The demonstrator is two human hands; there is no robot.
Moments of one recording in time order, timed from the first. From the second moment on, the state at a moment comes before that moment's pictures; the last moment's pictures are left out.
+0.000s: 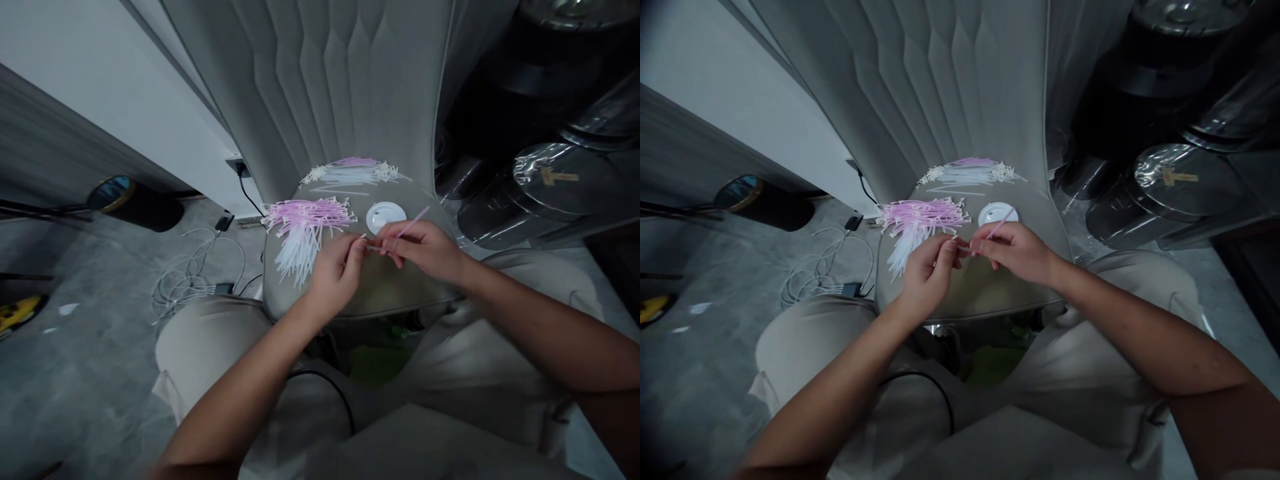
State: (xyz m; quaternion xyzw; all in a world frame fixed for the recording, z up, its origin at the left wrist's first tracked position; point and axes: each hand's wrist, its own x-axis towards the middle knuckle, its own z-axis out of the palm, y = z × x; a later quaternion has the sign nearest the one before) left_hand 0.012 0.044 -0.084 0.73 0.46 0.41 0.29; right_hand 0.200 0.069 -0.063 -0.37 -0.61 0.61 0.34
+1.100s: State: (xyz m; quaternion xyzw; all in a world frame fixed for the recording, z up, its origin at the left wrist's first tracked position) left_hand 0.032 0.034 -0.087 0.65 0.41 0.51 0.39; right_hand 0.160 0.050 -0.061 -0.43 -0.55 0.53 0.48
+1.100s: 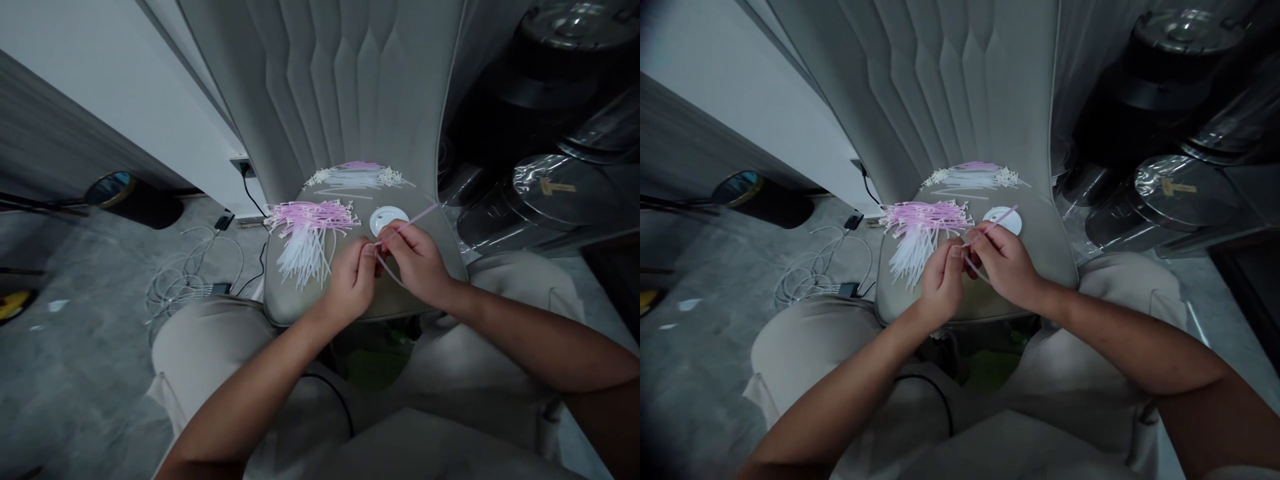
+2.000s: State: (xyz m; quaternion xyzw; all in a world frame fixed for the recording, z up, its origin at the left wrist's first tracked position) left_hand 0.033 0.032 -0.096 0.66 0.39 0.53 0.37; right_hand 0.158 0.048 -0.061 -0.39 -0.54 0.55 0.50
